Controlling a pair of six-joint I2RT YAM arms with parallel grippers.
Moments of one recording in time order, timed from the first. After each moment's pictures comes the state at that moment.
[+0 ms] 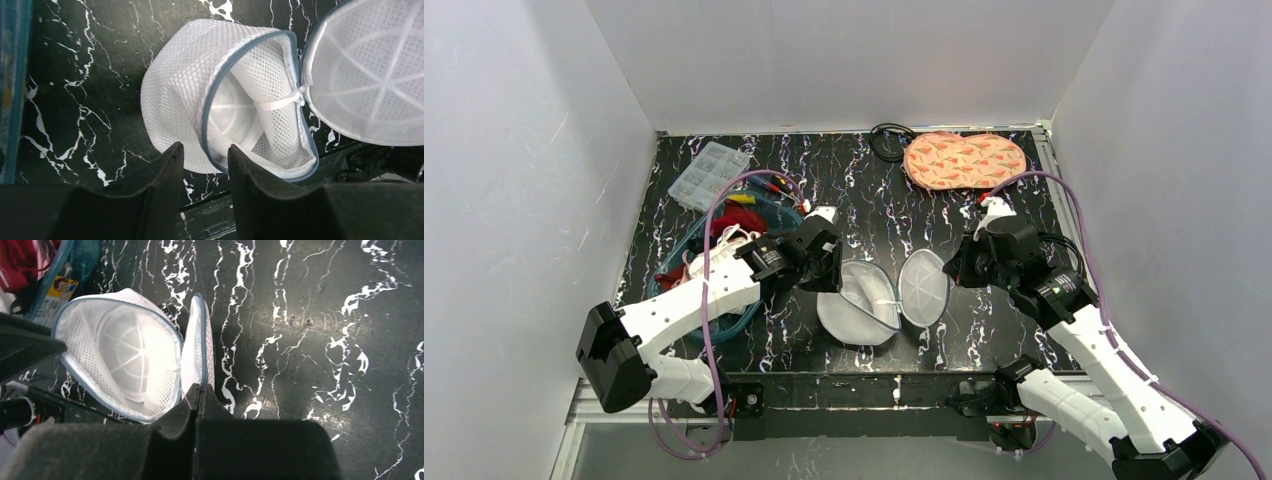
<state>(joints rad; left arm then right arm) -0.89 1.30 1.07 -0.72 -0.16 -0.68 0.55 0.80 0.88 -0.75 0.00 0.46</state>
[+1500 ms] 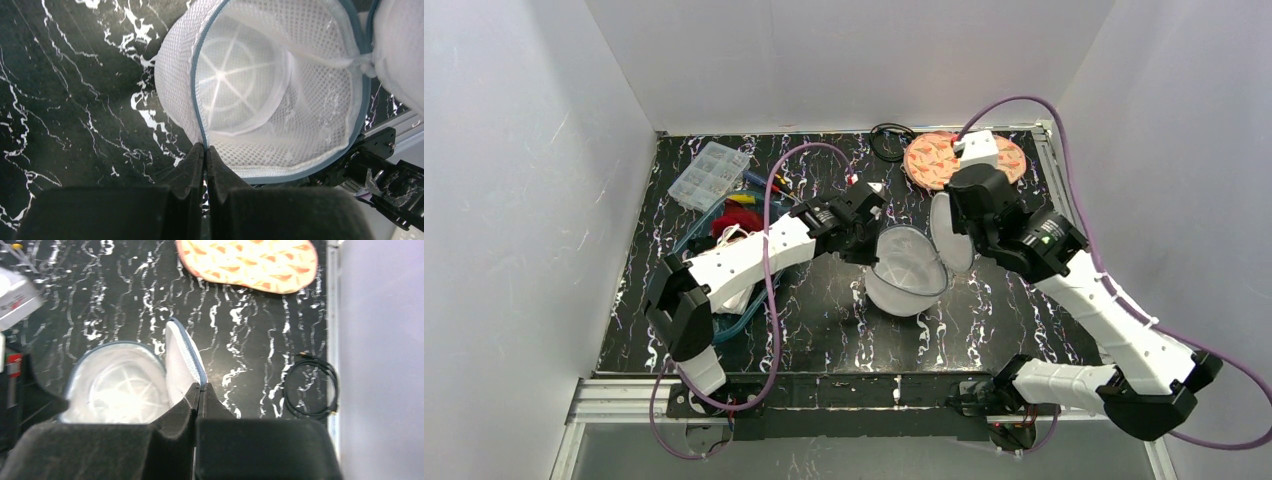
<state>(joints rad) -0.89 1.70 1.48 -0.77 -0.05 -0.63 0.77 1.13 1.43 -0.92 0.57 0.24</state>
